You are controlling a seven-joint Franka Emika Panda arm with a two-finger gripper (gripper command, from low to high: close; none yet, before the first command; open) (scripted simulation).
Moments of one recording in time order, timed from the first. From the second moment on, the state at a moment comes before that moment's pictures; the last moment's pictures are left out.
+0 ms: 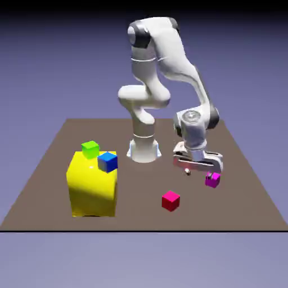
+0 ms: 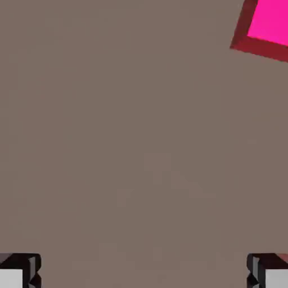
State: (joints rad) arm -0.19 0.20 0.80 -2.63 0.48 2.64 1.54
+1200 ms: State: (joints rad) arm -0.43 0.31 0.54 -2.48 0.48 2.47 1.49
